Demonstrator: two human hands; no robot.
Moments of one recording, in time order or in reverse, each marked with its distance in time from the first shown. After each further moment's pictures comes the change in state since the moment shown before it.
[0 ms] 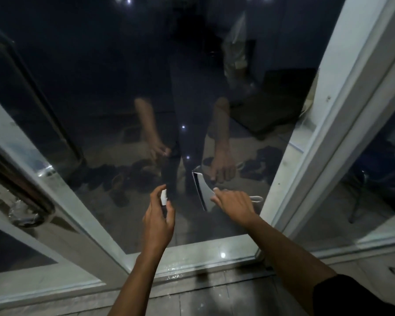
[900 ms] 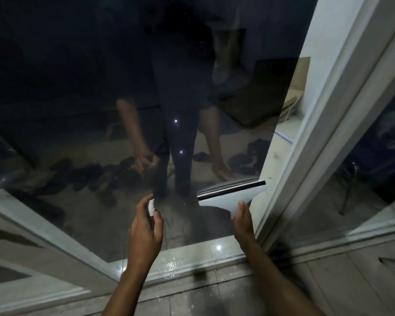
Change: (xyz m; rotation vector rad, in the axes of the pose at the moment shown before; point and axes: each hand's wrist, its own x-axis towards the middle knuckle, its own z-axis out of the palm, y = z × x) left_hand -0.002 0.002 0.052 0.049 -0.008 0.006; right_hand -0.034 0.063 0.074 1.602 0.344 0.703
